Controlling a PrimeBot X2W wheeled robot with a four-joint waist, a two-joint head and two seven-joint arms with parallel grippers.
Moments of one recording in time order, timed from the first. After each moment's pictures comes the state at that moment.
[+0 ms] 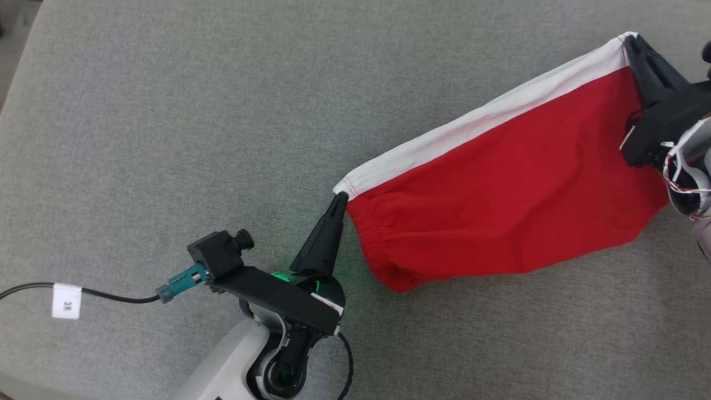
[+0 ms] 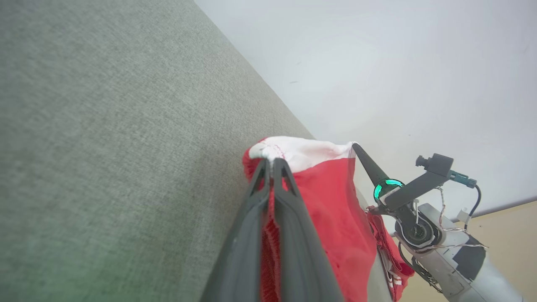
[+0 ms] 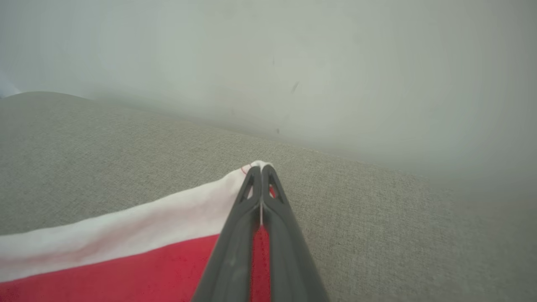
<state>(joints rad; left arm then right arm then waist) -0.53 0.17 -0.67 0.27 -1.28 -0.13 -0.26 -1.03 -0.58 0.65 0.82 0.75 0.13 -0.13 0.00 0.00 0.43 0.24</state>
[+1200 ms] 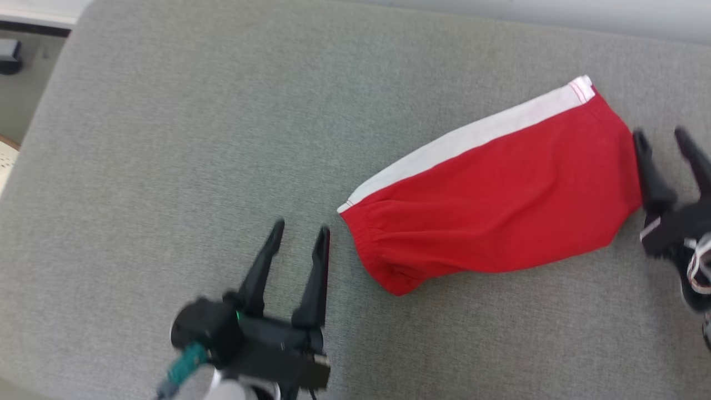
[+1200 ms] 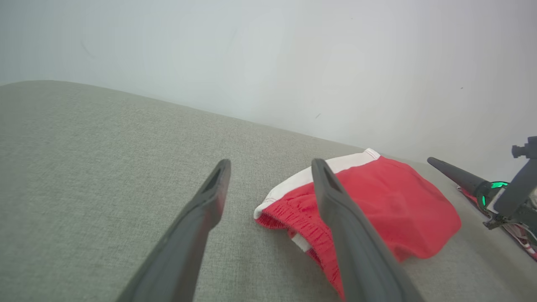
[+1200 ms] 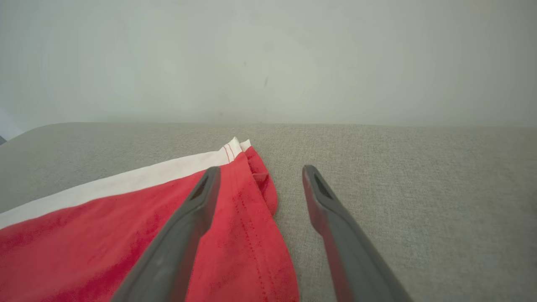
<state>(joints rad) -0.27 0.09 -0.41 0.08 -0.47 -0.02 -0.26 -0.66 -0.63 0.47 0.64 0.83 0.13 -0.26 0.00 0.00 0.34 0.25</state>
